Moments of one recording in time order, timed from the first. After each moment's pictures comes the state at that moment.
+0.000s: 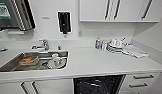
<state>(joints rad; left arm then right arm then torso) 1.25 1.62 -0.89 0.33 -0.37 -0.05 -1.08 2.28 -1.60 0.20 -0.01 1.12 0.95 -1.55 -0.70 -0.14</state>
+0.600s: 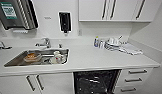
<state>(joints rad) 1.25 1.64 -0.89 0.33 -0.36 -0.05 -1.14 2.28 -1.61 0.20 -0.10 1.11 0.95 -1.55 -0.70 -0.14</state>
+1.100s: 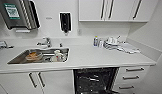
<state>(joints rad) 1.26 1.68 -0.93 0.33 -0.34 -0.05 -1.12 2.29 -1.61 0.15 -0.12 1.05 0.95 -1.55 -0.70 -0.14</state>
